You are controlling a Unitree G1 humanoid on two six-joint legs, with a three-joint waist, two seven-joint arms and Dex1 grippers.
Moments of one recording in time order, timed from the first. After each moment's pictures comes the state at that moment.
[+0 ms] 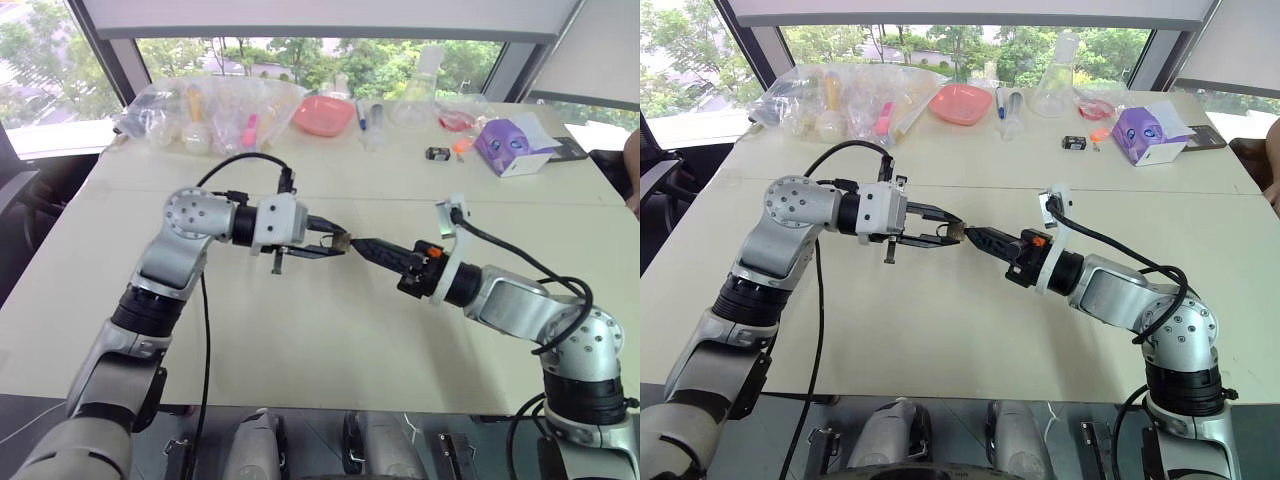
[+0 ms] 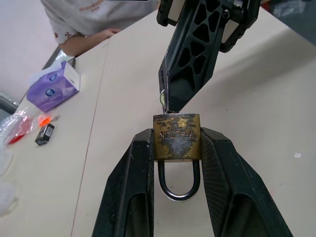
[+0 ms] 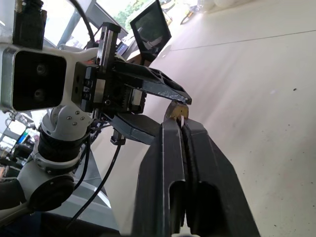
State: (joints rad) left arm -0.75 0.51 -0.22 0.05 -0.18 -0.06 -1.28; right arm -0.34 -0.53 -0.14 -0.41 1.60 1.00 -0.01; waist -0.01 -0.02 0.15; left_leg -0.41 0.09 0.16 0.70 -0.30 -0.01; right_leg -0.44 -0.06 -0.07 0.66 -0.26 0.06
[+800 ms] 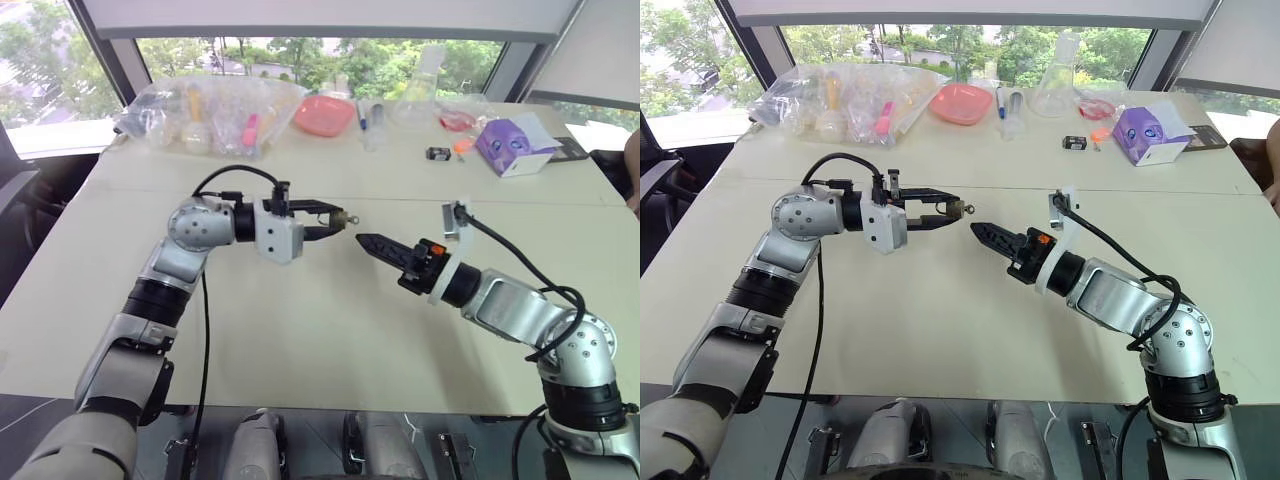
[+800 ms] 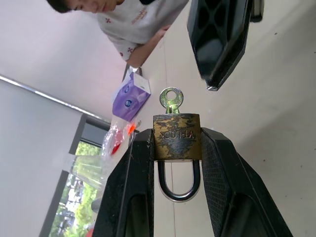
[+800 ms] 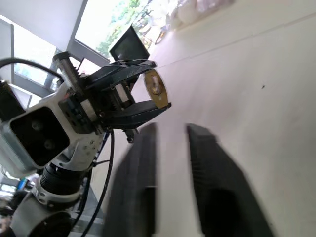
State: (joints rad) left arm -0.78 0.48 -0.22 0.36 0.04 -0.68 -1.02; right arm -0.29 -0.56 -0.09 -0.39 1.70 0.87 -0.12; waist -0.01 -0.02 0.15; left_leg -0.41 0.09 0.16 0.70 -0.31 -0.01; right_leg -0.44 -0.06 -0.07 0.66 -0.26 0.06
